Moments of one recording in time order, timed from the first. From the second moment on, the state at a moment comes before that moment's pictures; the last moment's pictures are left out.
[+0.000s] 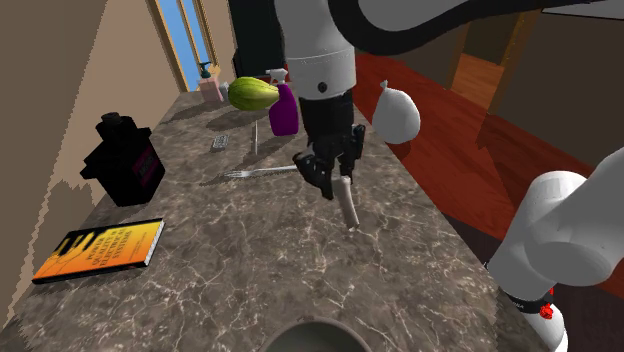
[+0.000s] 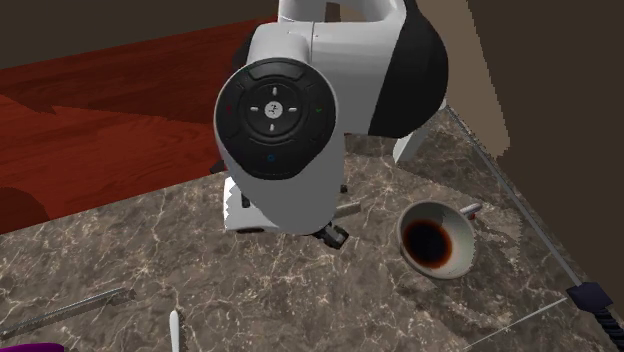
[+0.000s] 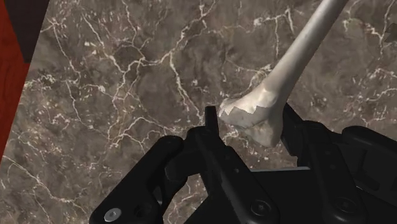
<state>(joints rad) 0.16 -0.38 0.44 -2.01 0.20 1.54 0.60</state>
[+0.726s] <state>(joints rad) 0.24 -0.27 0.65 -1.89 0.24 1.56 0.90</state>
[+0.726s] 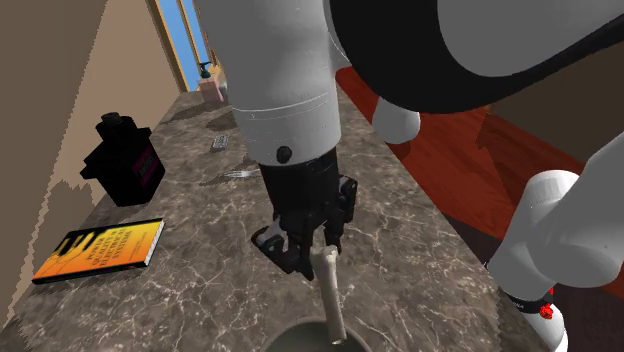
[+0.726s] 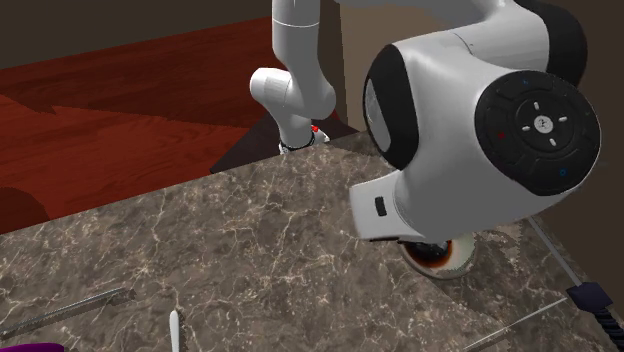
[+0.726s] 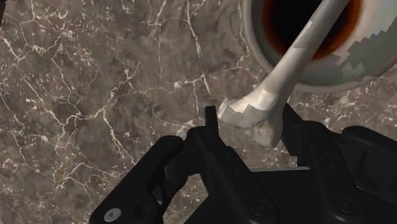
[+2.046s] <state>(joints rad) 0.28 -0.13 0.80 -1.94 0.20 1.76 1.09</state>
